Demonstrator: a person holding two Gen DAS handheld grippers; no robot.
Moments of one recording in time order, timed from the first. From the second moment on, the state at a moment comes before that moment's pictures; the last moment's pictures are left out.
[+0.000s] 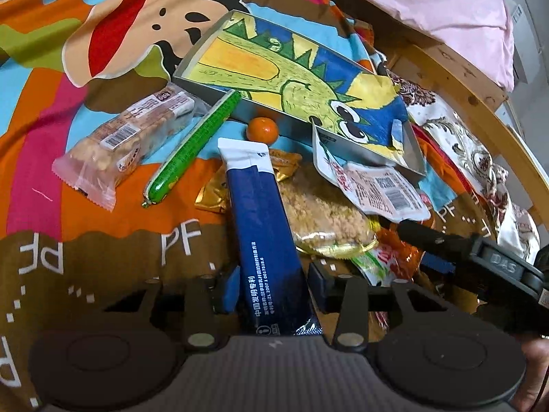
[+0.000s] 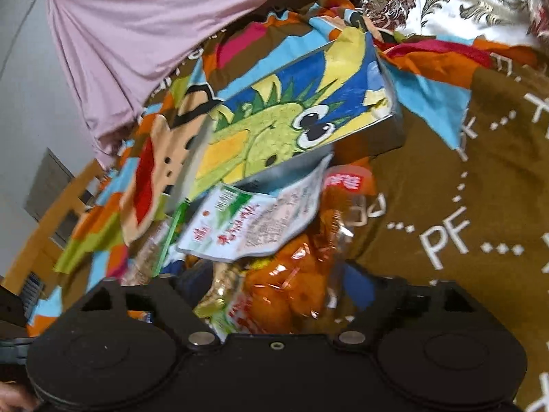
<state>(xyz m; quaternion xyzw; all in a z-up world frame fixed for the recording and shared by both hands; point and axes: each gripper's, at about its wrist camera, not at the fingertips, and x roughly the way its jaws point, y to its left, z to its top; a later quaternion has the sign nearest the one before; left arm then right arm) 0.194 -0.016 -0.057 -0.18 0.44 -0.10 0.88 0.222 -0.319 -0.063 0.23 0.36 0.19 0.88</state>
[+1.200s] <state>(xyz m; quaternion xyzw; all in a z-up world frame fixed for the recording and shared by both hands) 0.122 -0.046 -0.024 -0.26 0.35 -0.07 0.90 0.139 -0.315 0.001 0.10 0.26 0.18 0.94</state>
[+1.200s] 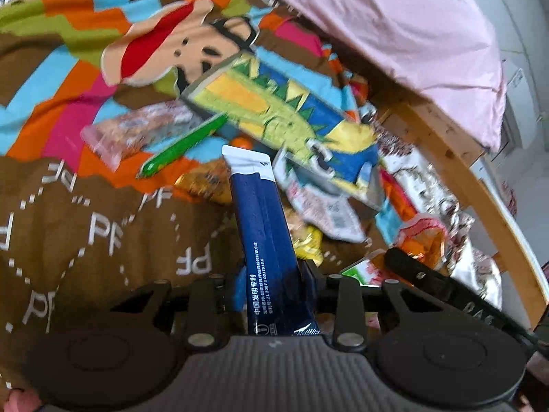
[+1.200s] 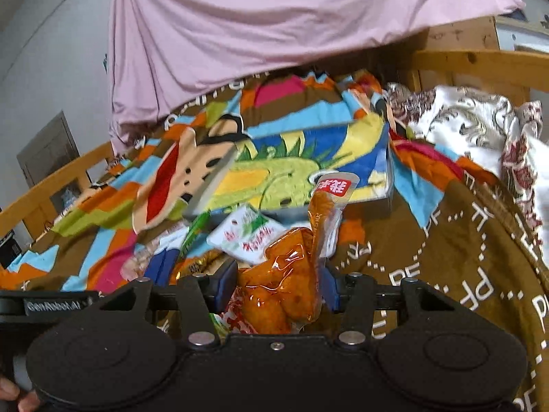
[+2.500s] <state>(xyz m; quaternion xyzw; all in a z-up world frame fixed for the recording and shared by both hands) 0.401 -0.119 -0.034 -0.18 0.32 -0.08 0.92 0.364 -0.317 -0.041 0.03 0.20 0.17 0.96</state>
